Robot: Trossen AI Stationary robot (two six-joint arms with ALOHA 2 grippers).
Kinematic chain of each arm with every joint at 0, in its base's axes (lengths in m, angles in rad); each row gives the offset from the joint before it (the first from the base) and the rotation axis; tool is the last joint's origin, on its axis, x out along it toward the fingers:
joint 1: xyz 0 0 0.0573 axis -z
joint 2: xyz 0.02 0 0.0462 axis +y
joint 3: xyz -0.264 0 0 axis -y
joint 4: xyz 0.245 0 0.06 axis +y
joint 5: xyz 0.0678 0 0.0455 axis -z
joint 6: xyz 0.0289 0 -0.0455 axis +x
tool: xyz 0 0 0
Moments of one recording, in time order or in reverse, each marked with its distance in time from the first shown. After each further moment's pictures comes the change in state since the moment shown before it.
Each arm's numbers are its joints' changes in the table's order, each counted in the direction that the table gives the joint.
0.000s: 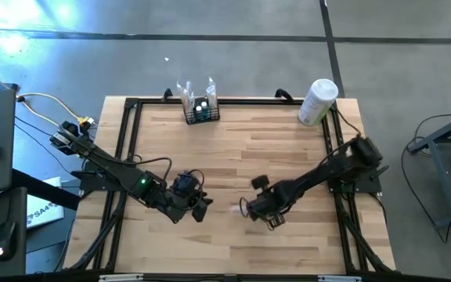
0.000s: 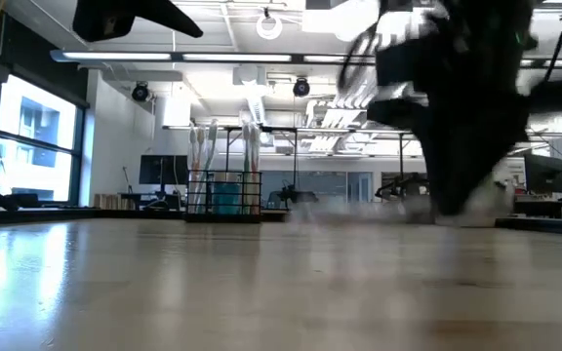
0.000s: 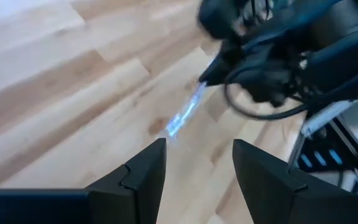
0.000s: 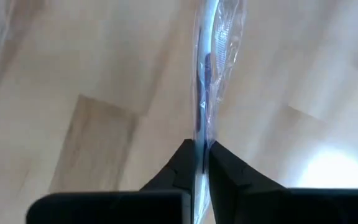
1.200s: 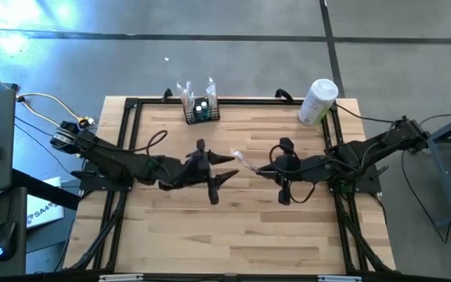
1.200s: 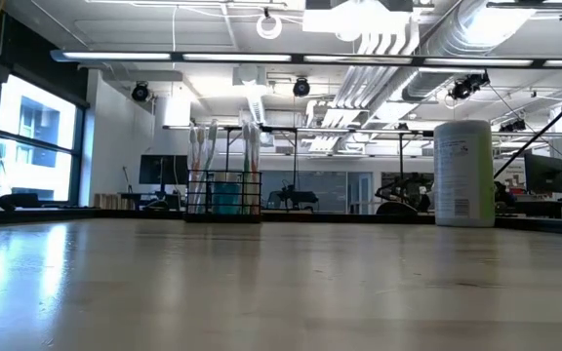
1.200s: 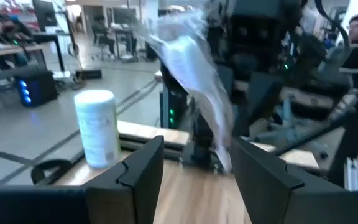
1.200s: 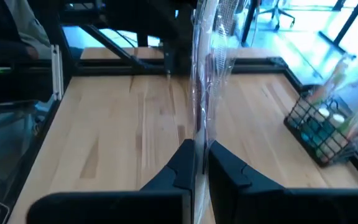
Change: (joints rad) left arm -0.186 0.002 0.046 -0.724 -0.063 1.191; right arm 0.004 -0.603 0.005 -0.337 0.259 0.202
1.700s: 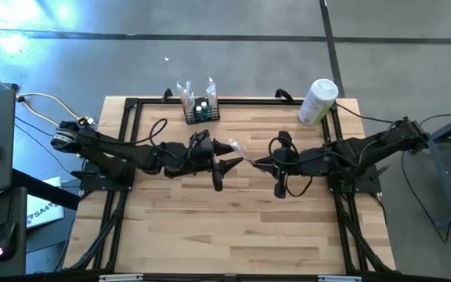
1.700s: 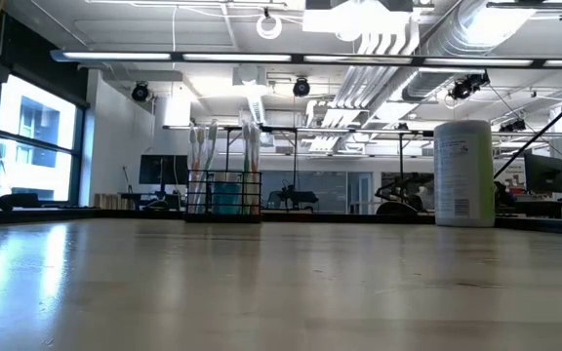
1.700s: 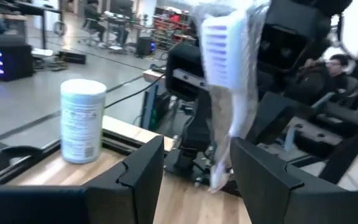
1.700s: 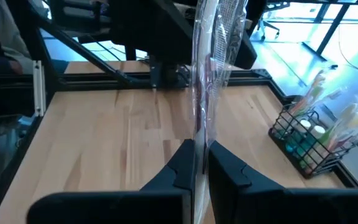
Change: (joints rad) left arm -0.111 0.000 0.004 -0.025 0.152 -0.176; right arm 0.055 0.001 0.000 -0.063 0.002 -0.048
